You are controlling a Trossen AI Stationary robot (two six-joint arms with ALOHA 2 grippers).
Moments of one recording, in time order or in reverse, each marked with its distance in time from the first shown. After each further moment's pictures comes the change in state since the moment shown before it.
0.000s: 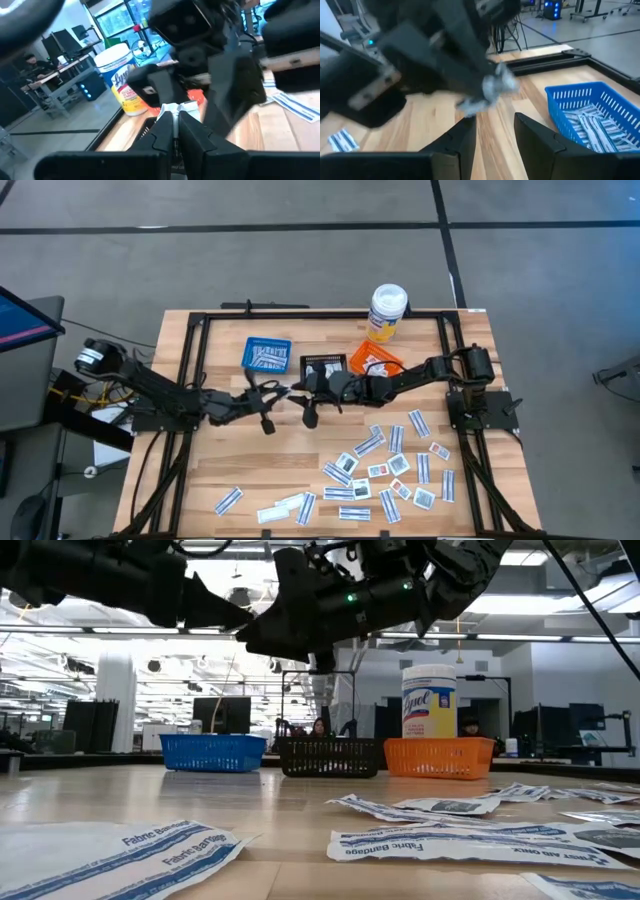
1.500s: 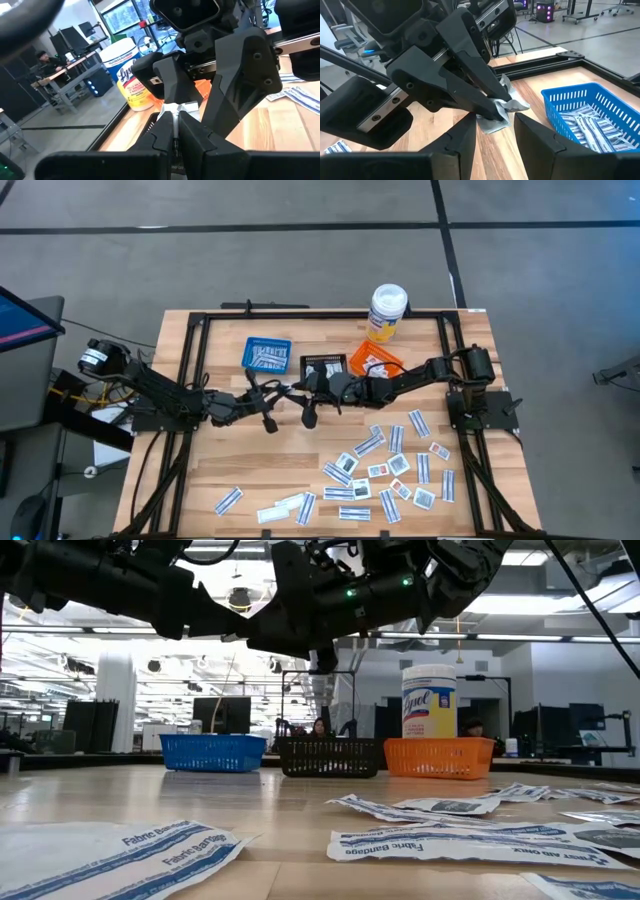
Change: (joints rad) left arm 0.000 0.044 0.000 0.035 -0.035 0.008; right arm 0.003 -0.001 0.000 0.011 0.048 0.028
